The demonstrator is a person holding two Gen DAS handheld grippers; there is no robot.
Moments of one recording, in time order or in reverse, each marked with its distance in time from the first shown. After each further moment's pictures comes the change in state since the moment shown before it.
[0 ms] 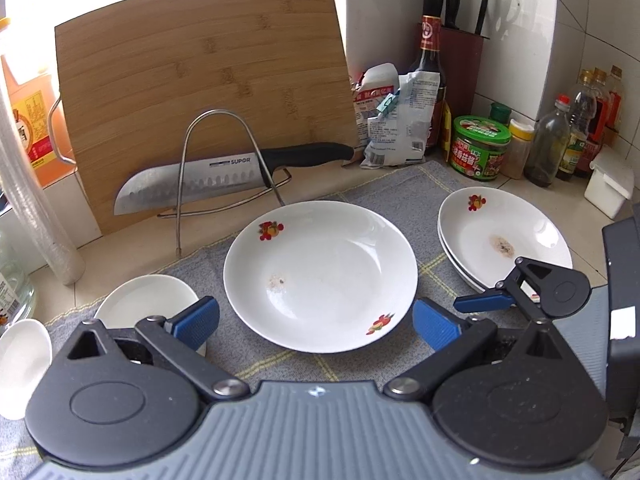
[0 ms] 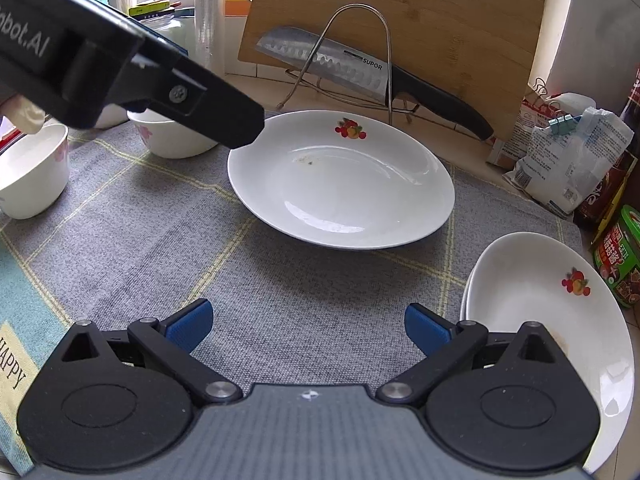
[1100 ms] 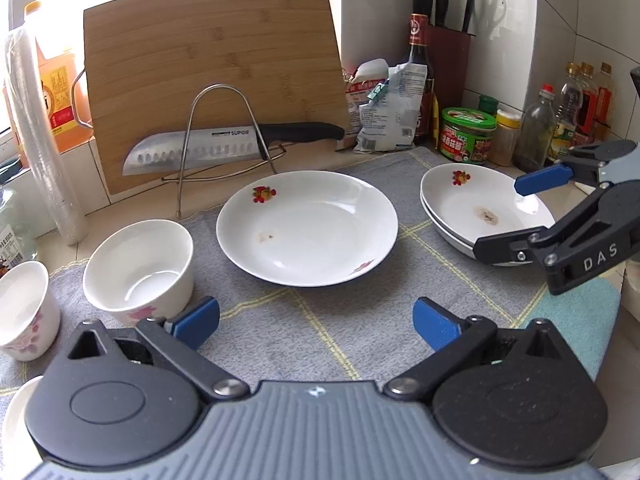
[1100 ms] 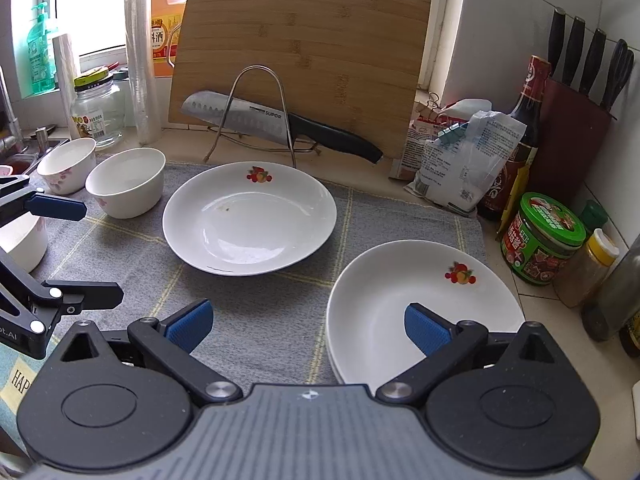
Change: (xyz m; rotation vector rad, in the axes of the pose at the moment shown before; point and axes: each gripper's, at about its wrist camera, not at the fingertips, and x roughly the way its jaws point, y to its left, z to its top) left arm -0.024 -0.017 -0.063 -0.031 -0.057 0.017; right arm -0.073 -0.043 0.001 0.131 -0.067 -0.121
